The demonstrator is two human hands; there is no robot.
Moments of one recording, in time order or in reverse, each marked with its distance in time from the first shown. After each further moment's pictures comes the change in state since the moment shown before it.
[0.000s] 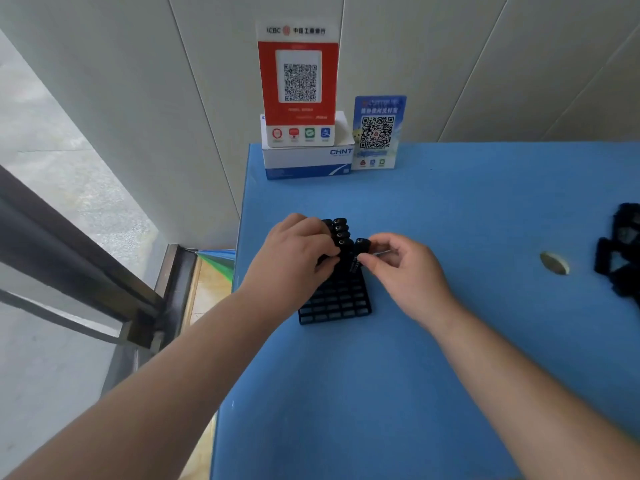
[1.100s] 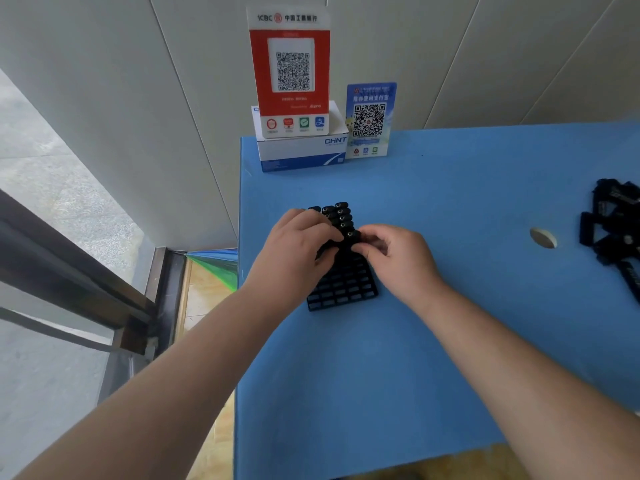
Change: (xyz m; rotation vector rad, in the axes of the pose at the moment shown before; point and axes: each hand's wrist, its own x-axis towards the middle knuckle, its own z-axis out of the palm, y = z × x) left_hand -0.015 -0.003 -0.001 -0.052 0.015 -0.030; right_hand 0.001 0.011 0.020 -0.285 0.064 -0.147
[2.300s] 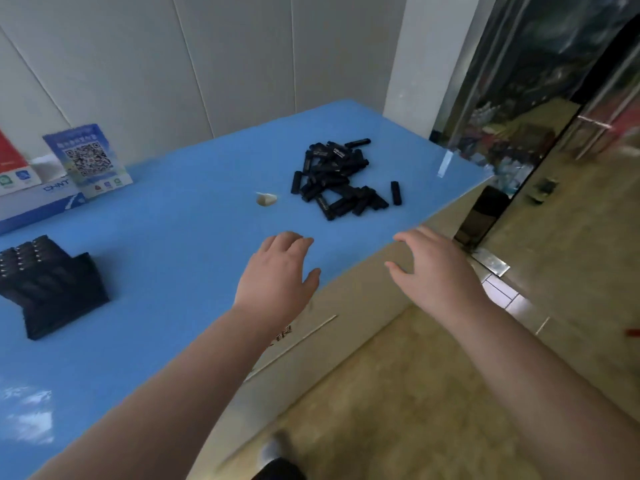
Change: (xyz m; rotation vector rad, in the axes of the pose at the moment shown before) left_hand -0.011 0.372 0.143 0.097 -0.399 0.182; right_hand -0.321 0.125 -0.340 -0.650 0.350 0.399
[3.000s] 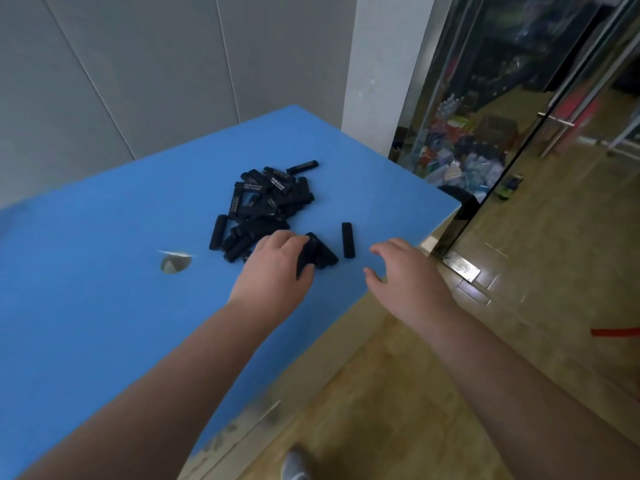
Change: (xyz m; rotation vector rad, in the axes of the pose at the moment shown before) left_hand 0.201 0.050 0.069 -0.158 -0.049 0.047; right_hand 0.153 0.108 0.030 -0.010 -0.095 0.099
